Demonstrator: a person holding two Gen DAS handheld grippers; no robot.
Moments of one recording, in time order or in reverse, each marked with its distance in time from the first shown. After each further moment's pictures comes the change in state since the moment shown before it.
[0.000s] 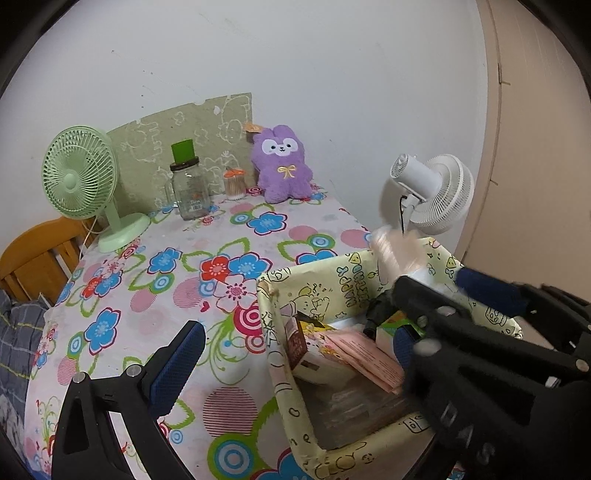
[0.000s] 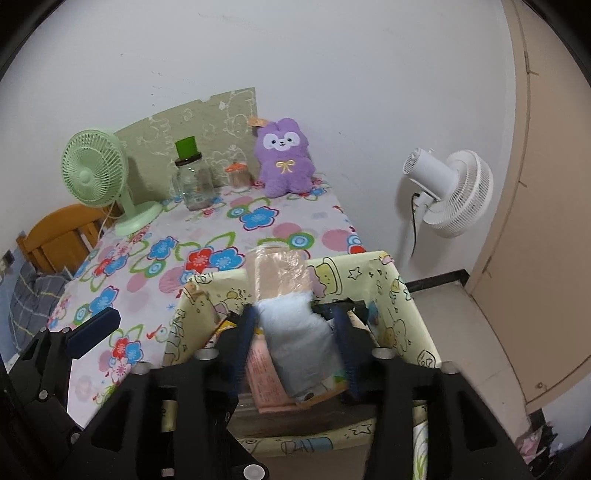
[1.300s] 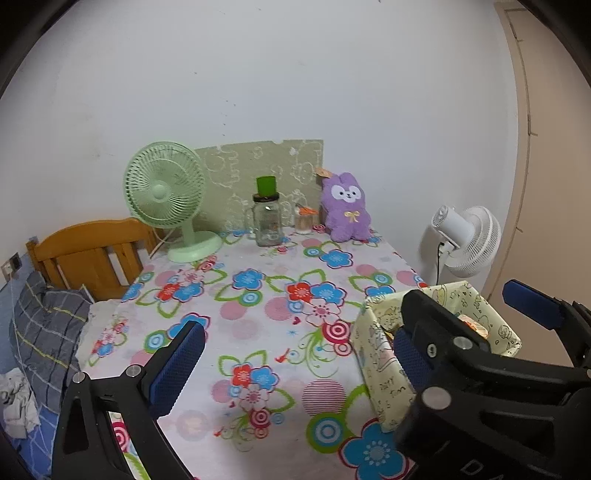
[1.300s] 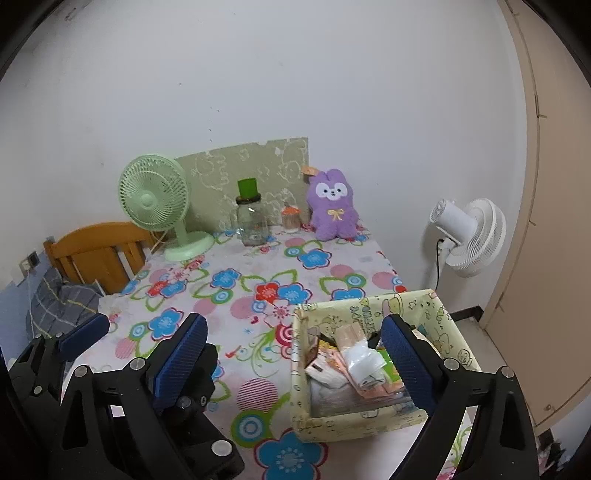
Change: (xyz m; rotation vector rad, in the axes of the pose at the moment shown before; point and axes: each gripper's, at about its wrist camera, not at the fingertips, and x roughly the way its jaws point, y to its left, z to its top) left arm -0.101 0.091 -0.009 -0.112 -0.141 0.121; right arm -0.085 0.089 0.002 -0.055 -0.159 0.072
